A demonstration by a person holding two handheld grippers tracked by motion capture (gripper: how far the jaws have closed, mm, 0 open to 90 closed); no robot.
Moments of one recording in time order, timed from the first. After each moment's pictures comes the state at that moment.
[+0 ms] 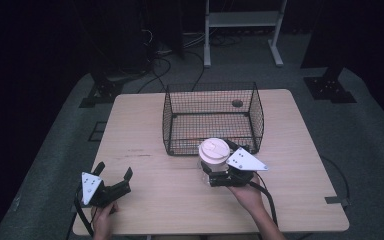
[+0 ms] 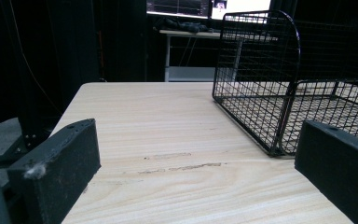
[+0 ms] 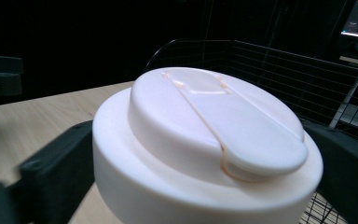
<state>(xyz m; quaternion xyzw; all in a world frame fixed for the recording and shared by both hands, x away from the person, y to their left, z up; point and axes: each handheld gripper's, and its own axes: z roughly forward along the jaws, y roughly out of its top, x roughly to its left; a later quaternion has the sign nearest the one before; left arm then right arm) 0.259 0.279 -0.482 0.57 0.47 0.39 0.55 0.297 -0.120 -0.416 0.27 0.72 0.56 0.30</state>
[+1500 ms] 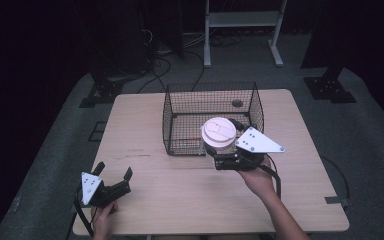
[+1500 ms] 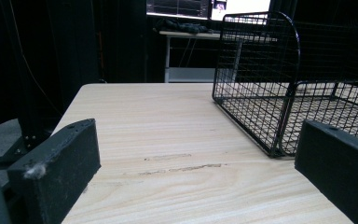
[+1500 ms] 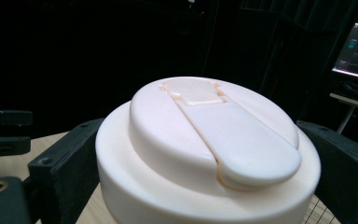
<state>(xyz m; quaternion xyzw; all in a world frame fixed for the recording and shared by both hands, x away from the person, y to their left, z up) 0.259 0.279 -0.482 0.57 0.47 0.40 0.55 0.298 -0.129 -0.336 0.24 0.70 0.59 0.32</state>
